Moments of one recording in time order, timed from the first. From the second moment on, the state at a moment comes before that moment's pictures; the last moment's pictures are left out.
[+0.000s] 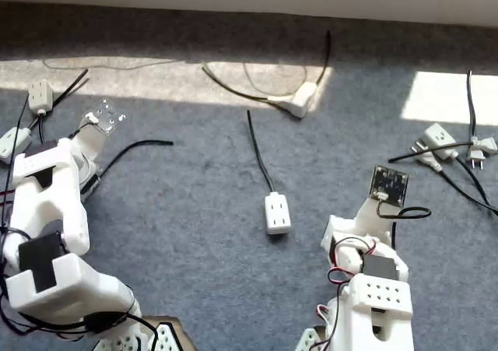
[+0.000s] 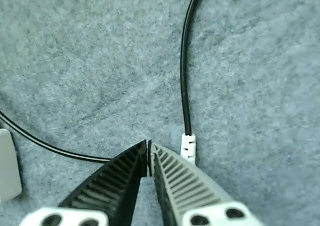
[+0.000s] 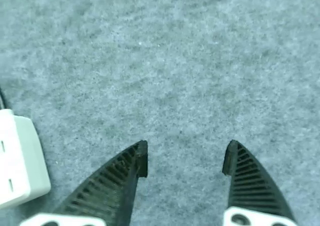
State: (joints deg) left arm -31.3 4.4 31.1 44.2 -58.6; right arm 4.9 -62.7 88.0 39.1 -5.8
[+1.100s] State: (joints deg) left arm -31.4 5.1 15.9 73.7 -65.5; right arm 4.8 -62.7 90.0 35.9 -5.8
